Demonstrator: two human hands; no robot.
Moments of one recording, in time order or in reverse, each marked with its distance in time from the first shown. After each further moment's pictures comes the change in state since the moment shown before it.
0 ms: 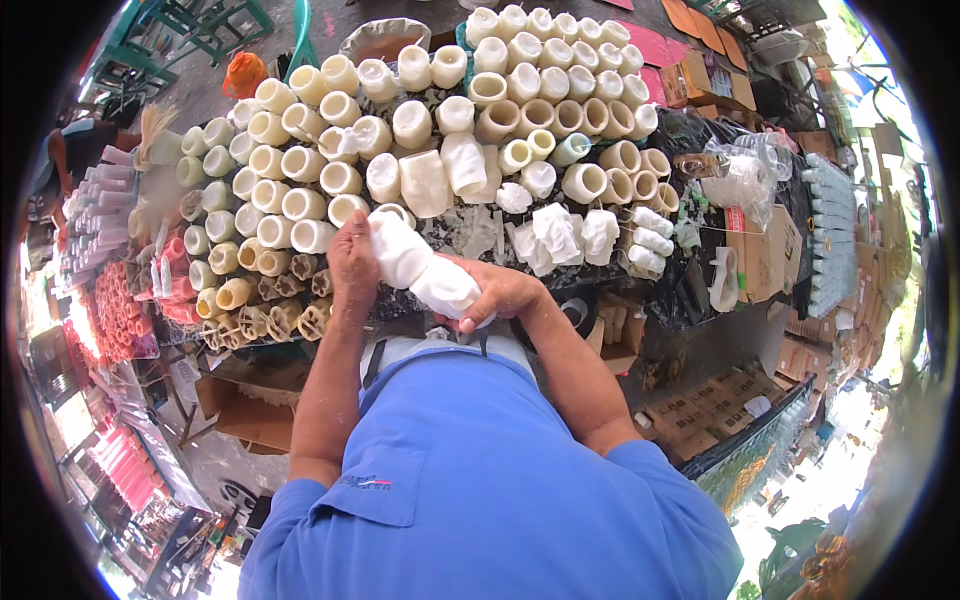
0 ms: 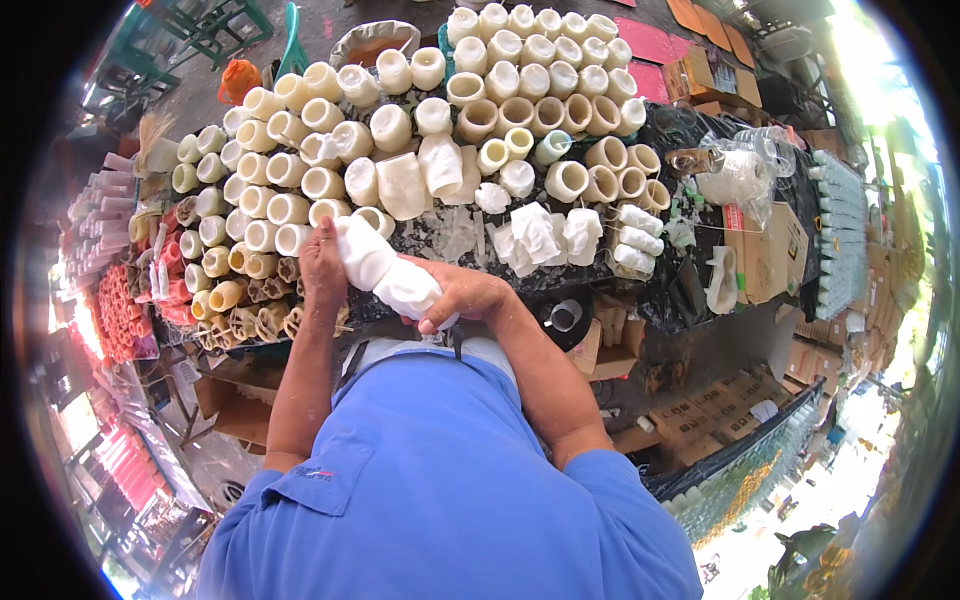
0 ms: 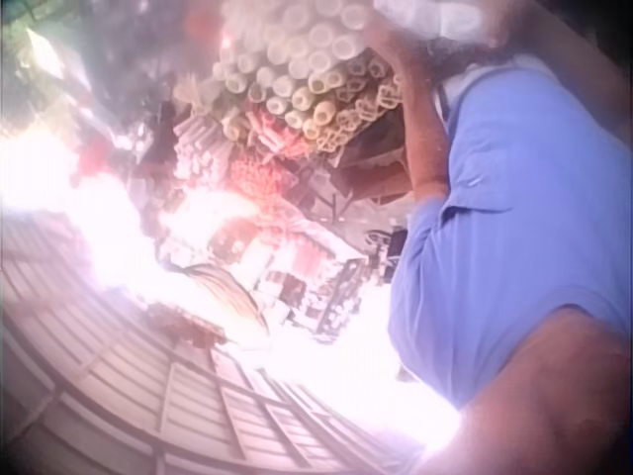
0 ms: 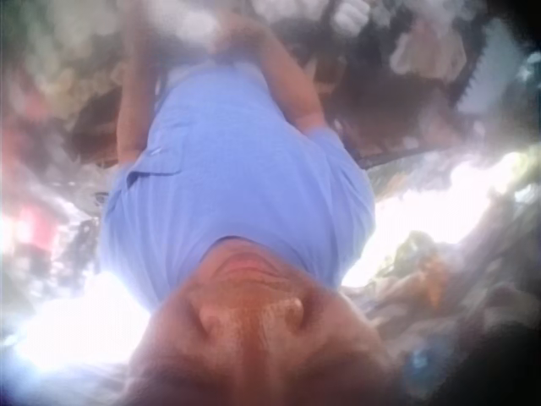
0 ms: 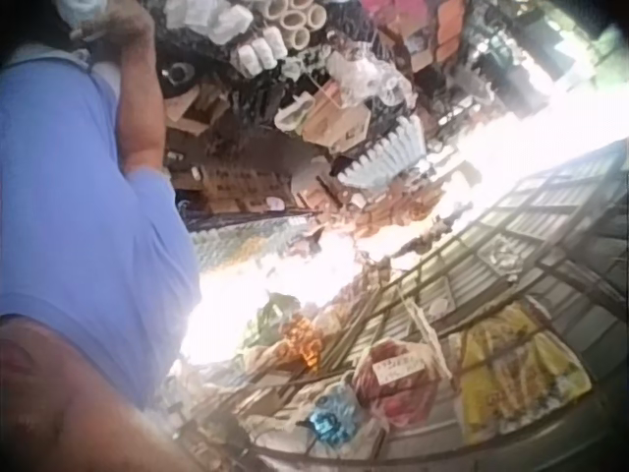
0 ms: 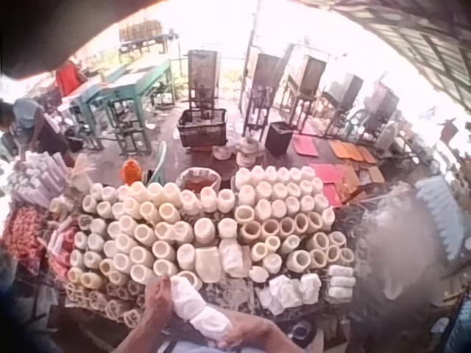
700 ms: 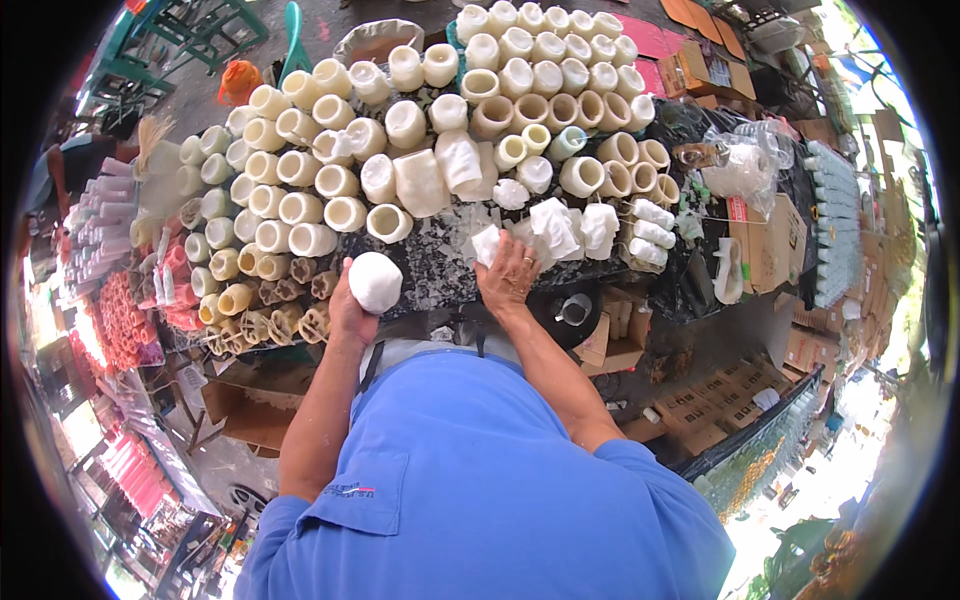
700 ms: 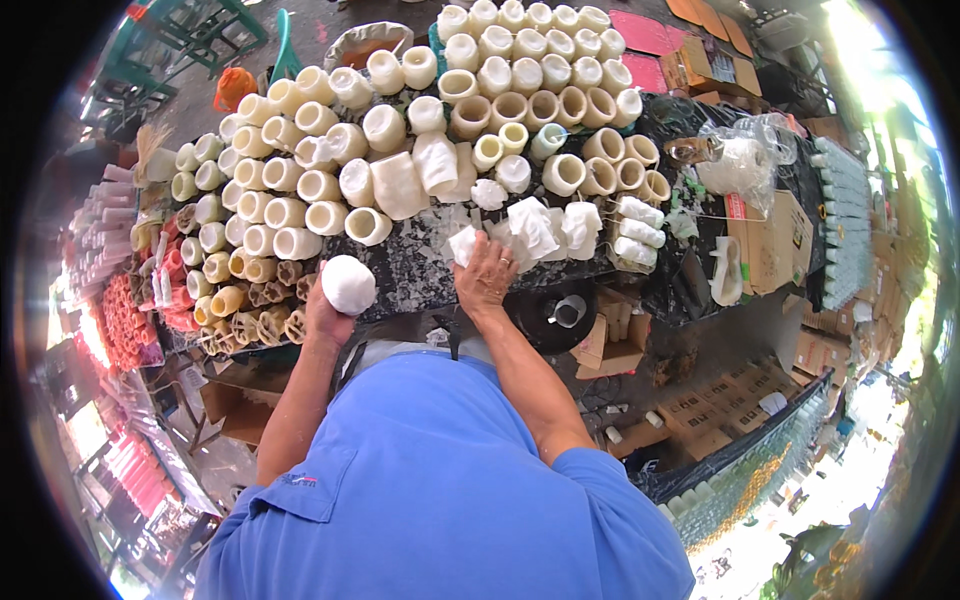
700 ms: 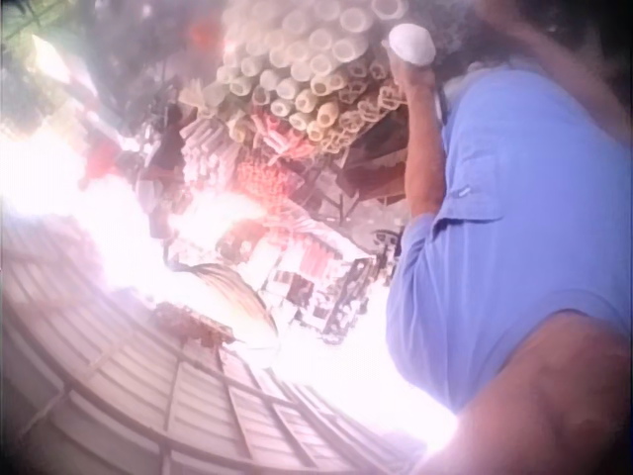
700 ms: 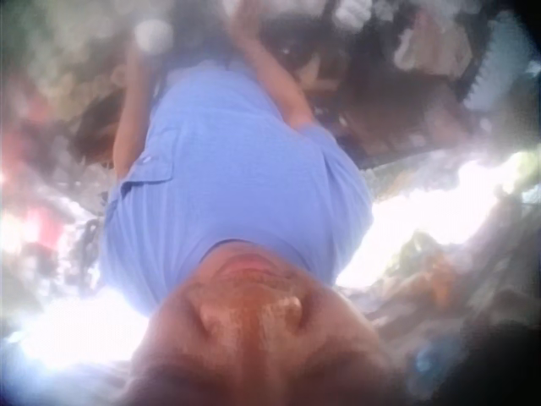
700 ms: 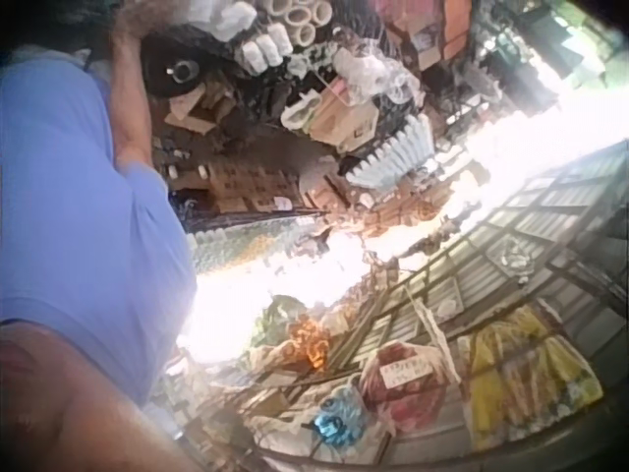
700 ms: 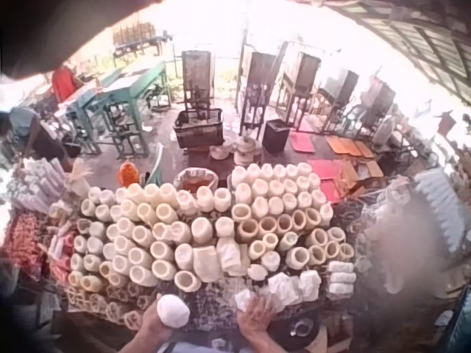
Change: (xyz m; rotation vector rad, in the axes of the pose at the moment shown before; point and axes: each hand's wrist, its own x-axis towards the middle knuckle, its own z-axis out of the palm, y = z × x) left_hand -0.033 -0.069 -0.052 -0.595 0.002 -0.556; right_hand 0.020 0.126 -0.073 -1.549 1.538 0.018
